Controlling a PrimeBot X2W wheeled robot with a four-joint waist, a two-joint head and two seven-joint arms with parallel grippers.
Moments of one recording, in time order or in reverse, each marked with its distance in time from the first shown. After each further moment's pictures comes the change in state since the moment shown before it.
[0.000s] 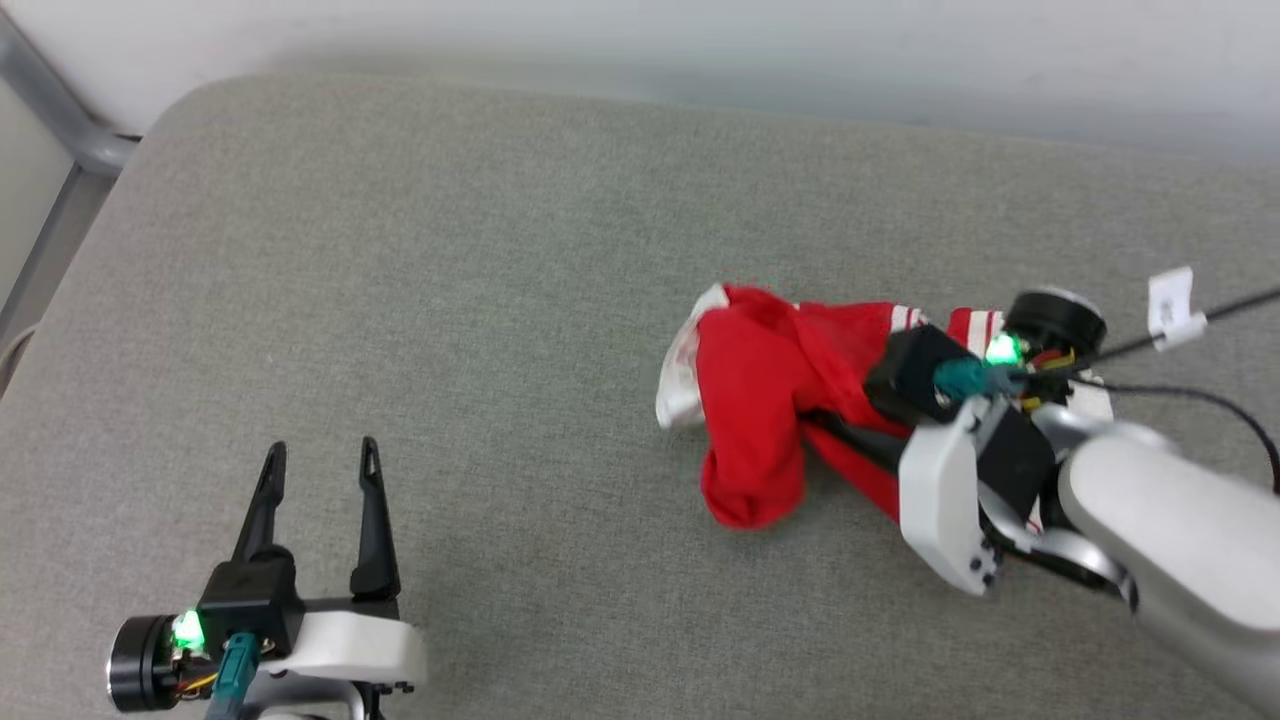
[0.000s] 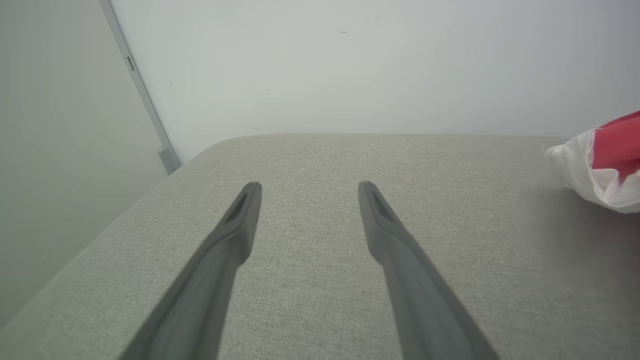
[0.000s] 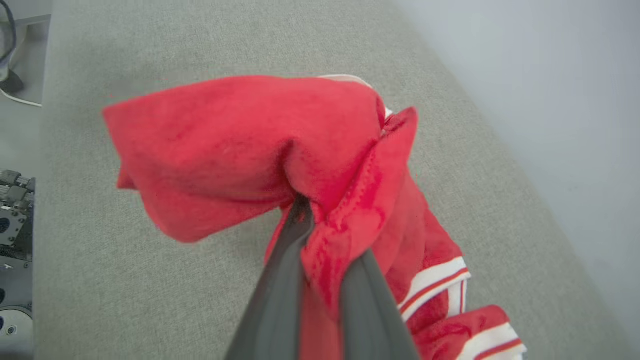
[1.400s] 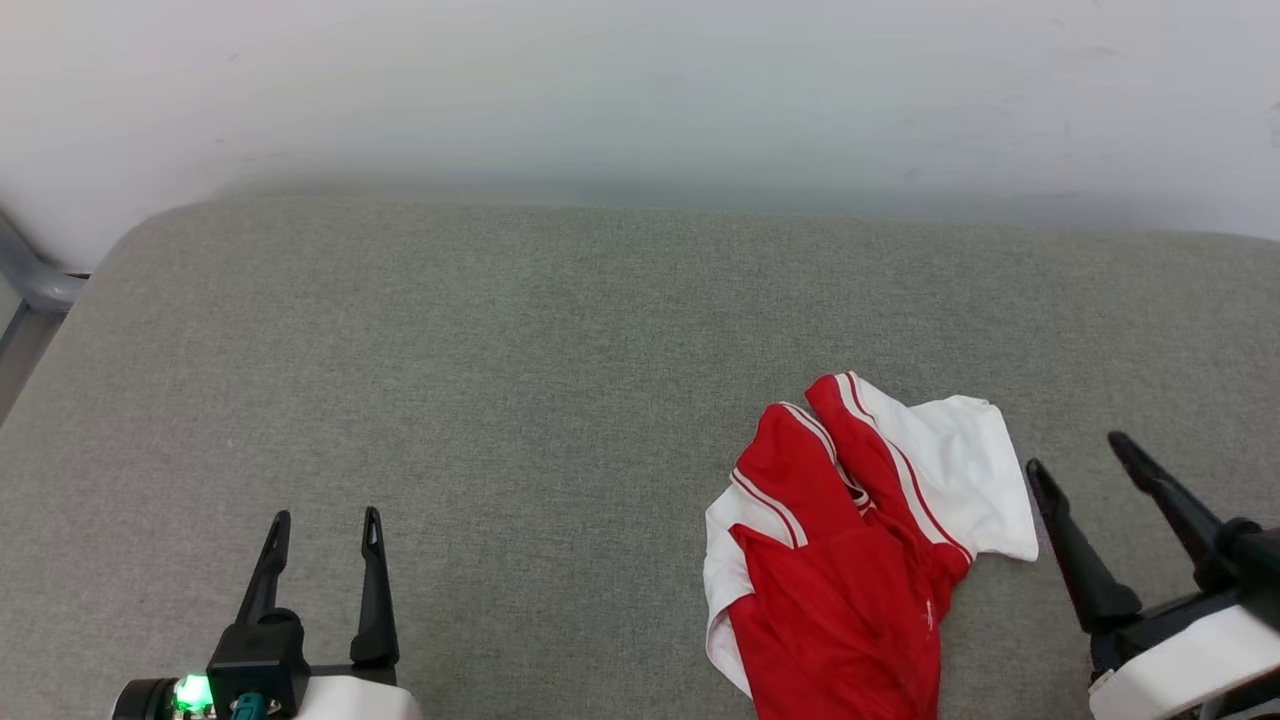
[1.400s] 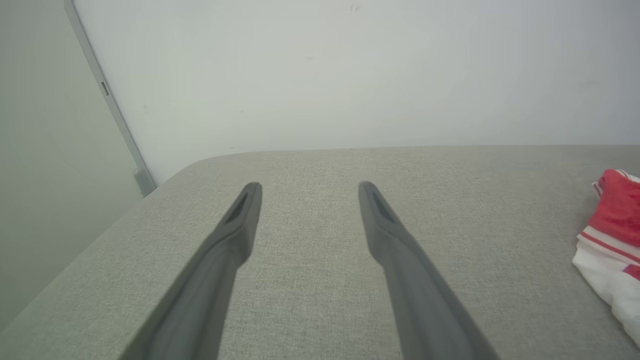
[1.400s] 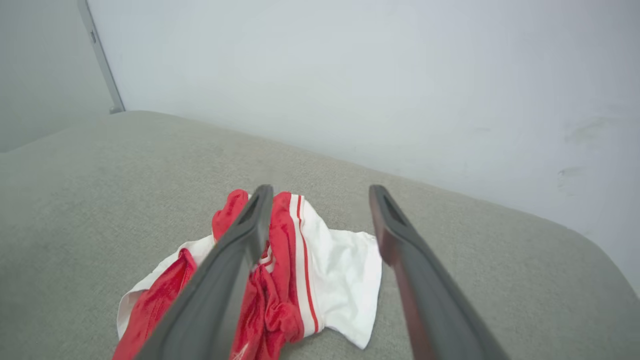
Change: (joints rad) left arm 0.113 0.012 0.004 -0.016 0.018 -0.010 0.000; right arm 0.972 0.288 -1.062 -0.402 -0.396 0.000 -0.138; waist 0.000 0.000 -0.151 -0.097
